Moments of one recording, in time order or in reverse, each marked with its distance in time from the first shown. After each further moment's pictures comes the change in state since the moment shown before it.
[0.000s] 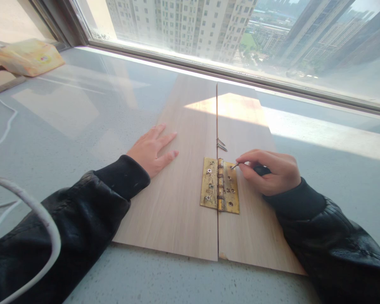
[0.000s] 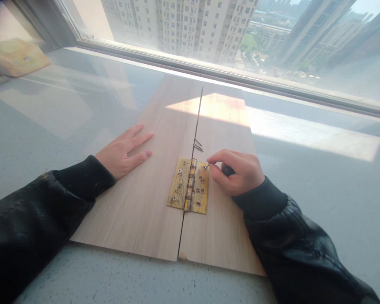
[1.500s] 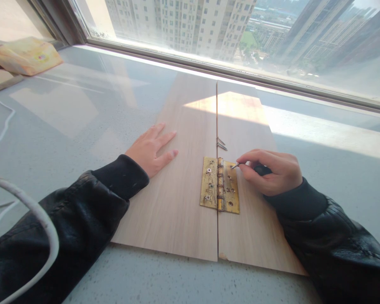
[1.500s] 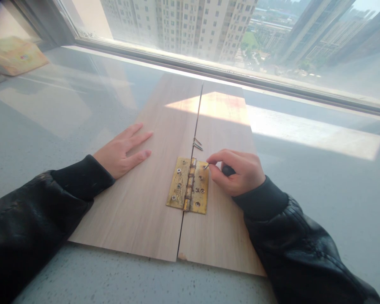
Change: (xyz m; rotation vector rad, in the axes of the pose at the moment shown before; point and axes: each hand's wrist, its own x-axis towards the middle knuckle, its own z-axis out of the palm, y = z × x) left_hand -0.001 -0.004 0.004 -0.018 0.052 0.012; right_hand 0.002 -0.004 -0.002 0.007 -0.016 0.007
